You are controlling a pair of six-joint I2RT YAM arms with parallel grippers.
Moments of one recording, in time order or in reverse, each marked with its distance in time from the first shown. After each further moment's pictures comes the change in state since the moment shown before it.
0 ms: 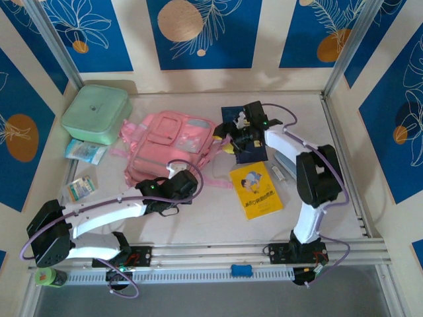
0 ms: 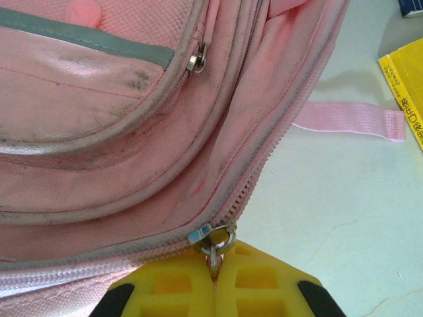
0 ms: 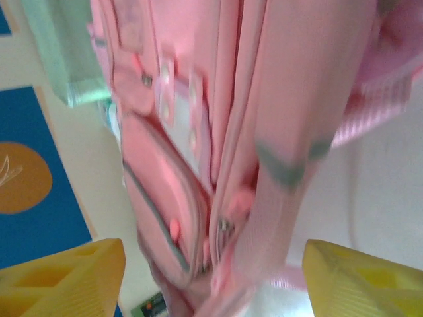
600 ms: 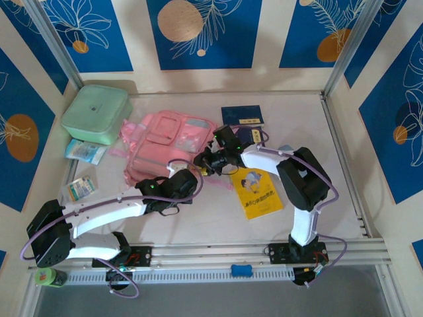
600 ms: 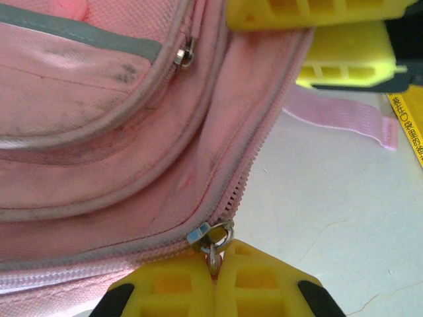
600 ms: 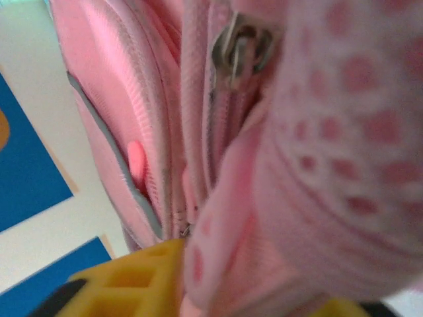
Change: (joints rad) left arm 0.008 0.001 0.000 0.011 0.024 0.000; right arm 0.258 0.074 -0.120 0.236 0.035 0.230
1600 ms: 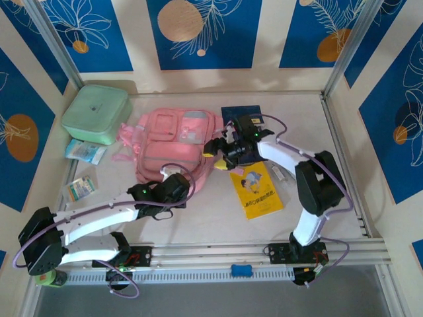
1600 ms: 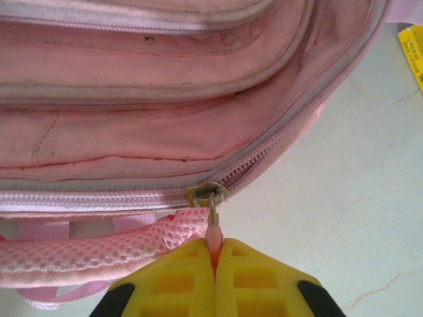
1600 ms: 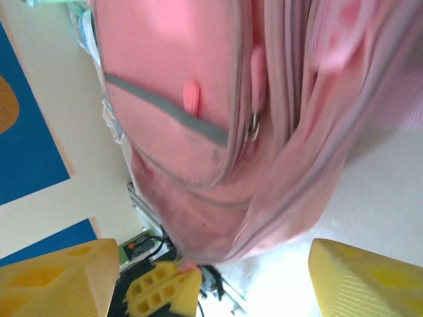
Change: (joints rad) left arm 0.020 -0.087 -0.089 0.001 0.035 0.002; right arm -0.130 -0.136 0.013 -0.248 -0.076 -0.249
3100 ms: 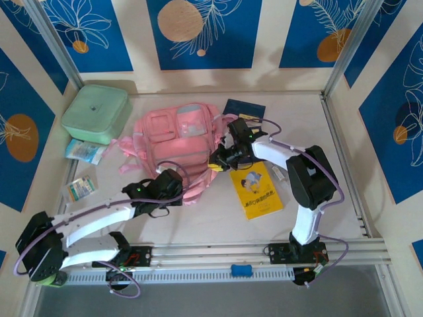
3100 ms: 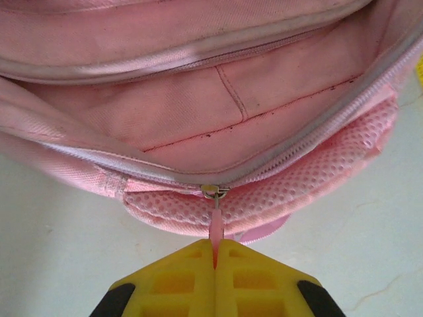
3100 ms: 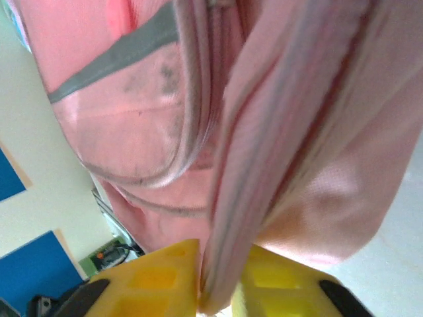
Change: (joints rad) left arm 0.108 -0.018 -0.051 0.053 0.111 0.050; right arm 0.000 0.098 0.023 -0.052 0.061 -0.061
